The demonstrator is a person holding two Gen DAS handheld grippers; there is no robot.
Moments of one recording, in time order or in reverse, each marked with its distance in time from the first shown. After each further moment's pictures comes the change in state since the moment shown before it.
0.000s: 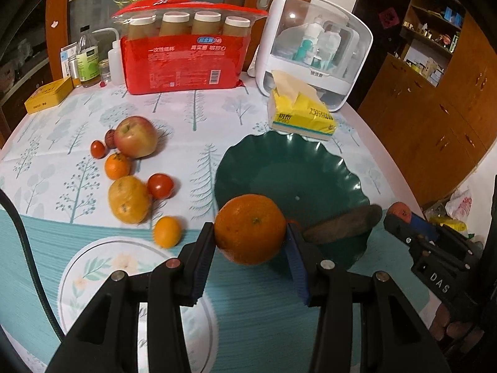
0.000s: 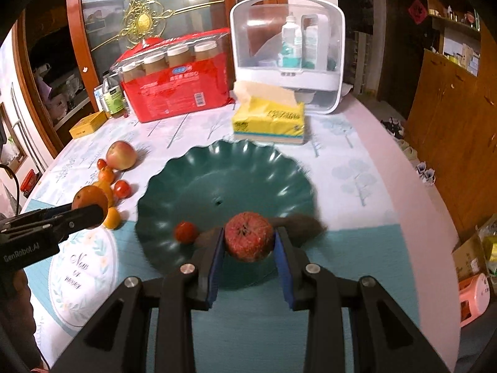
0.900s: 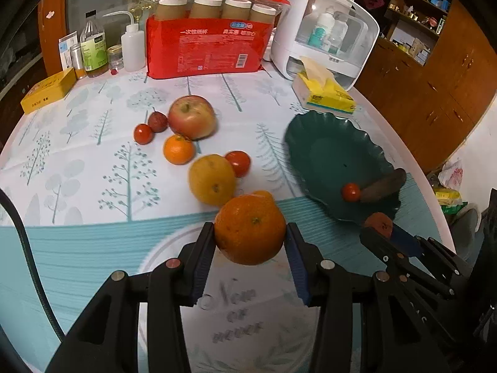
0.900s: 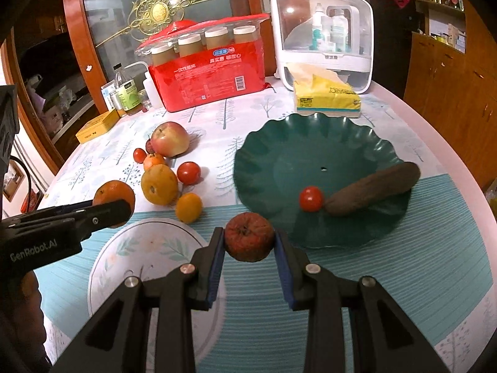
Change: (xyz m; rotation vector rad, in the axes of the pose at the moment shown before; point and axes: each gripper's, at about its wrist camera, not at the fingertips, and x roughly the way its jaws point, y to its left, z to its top) left arm -0.021 0.114 -0.012 0.085 0.088 -0.061; right arm 0.013 0.148 -0.039 0.116 0.010 -0.019
